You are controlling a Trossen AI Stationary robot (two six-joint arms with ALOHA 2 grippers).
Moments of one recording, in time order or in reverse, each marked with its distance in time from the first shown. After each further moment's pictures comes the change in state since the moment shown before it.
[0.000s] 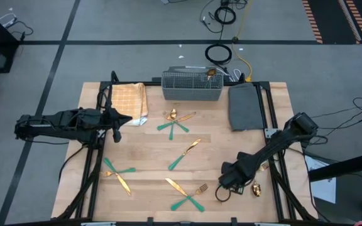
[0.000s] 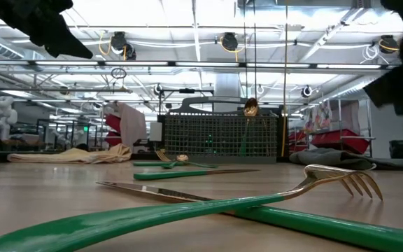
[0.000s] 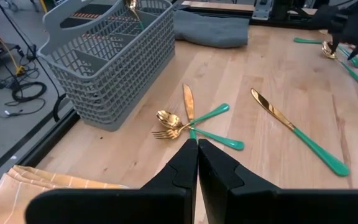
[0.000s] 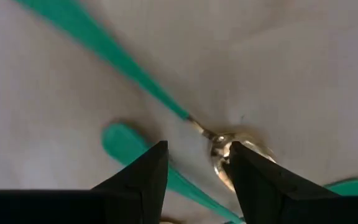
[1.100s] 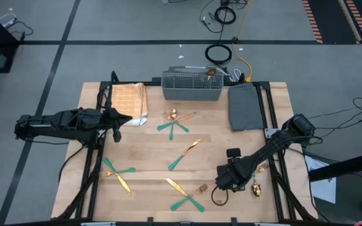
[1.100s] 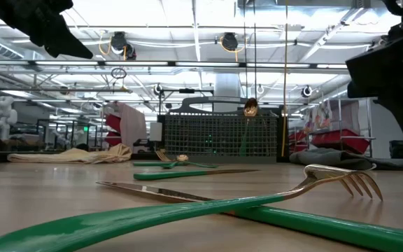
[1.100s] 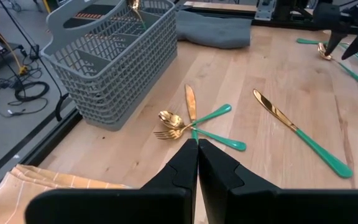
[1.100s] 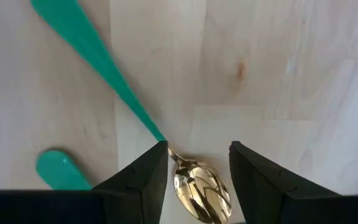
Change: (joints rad) left arm 0.000 0.000 0.000 0.000 -0.008 -0.003; right arm -0.005 0.032 0.106 -0.106 0.201 -0.391
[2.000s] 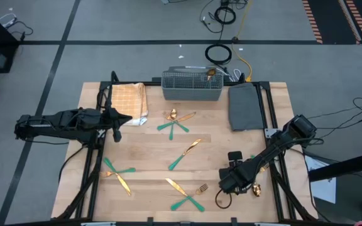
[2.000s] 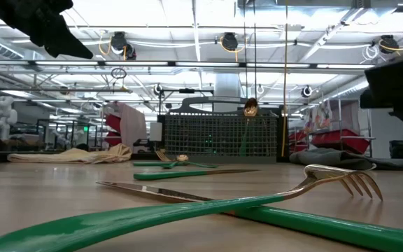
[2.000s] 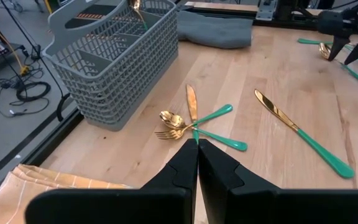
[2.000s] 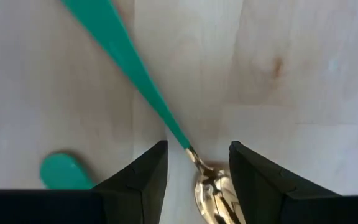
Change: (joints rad) left arm 0.000 0.000 0.000 0.000 -0.005 0.001; right arm 0.043 -0.001 -0.079 0.111 0.001 0.042
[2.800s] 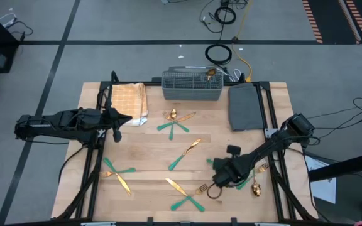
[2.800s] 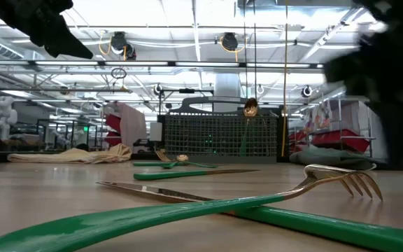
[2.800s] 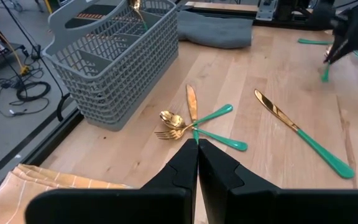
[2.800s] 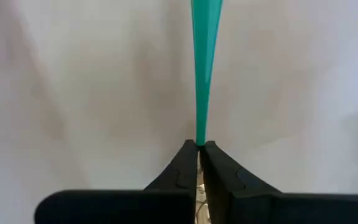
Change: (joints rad) left arm 0.000 0.000 0.000 0.000 0.000 -0.001; right arm -0.073 0.006 0.083 -0.056 0.160 0.232
